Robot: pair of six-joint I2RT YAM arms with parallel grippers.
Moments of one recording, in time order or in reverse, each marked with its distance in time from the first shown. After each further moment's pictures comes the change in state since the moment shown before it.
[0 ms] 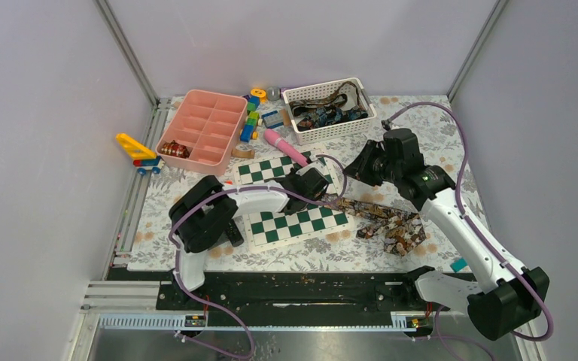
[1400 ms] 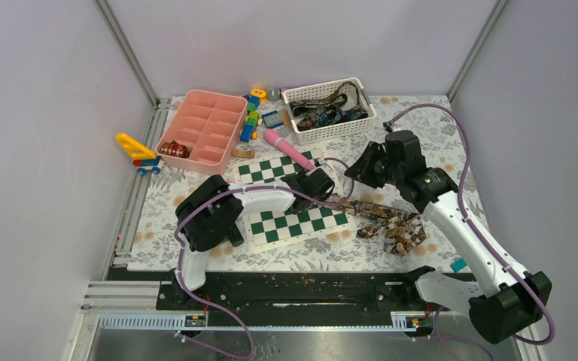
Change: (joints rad) left arm -0.025 0.050 0.072 -0.058 0.134 -0.010; right arm 0.000 -0.026 -0.013 -0.016 0.011 -0.006
